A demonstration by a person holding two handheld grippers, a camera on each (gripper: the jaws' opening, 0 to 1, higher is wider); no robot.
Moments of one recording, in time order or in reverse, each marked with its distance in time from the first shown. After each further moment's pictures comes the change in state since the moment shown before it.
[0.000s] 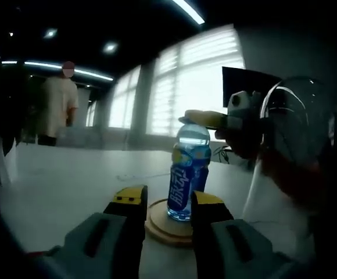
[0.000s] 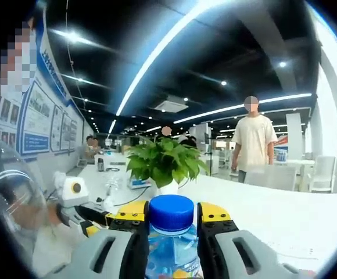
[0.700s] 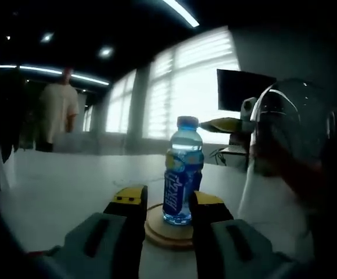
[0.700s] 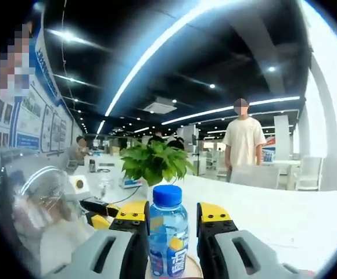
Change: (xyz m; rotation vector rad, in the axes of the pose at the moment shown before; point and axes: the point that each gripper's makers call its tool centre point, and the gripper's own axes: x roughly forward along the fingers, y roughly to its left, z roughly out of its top) left arm -0.002 -0.011 0.009 0.033 -0.025 -0.030; right arm -0.073 -0.004 0.008 0.002 -0.016 -0.114
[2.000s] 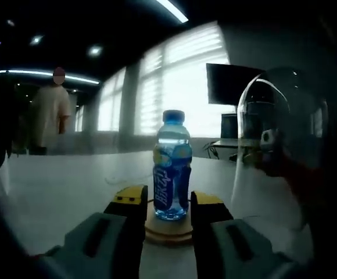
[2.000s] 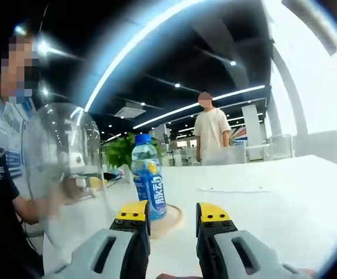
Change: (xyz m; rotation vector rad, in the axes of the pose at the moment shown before) left arm 0.000 -0.024 -0.008 0.043 0.054 -0.075; right arm -0.129 -0.015 -0.103 0.136 -0.015 -0.170
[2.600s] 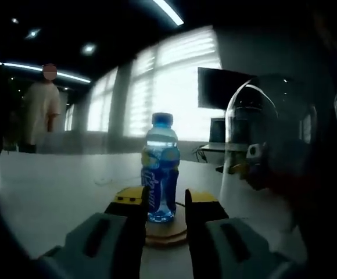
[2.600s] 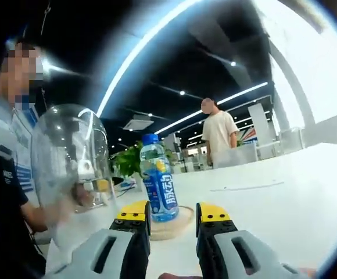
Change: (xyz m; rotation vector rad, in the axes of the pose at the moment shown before) left arm -0.003 -0.006 0.006 -0.032 -0.036 -0.087; right arm 0.002 0.007 -0.010 0.075 -0.069 0.064
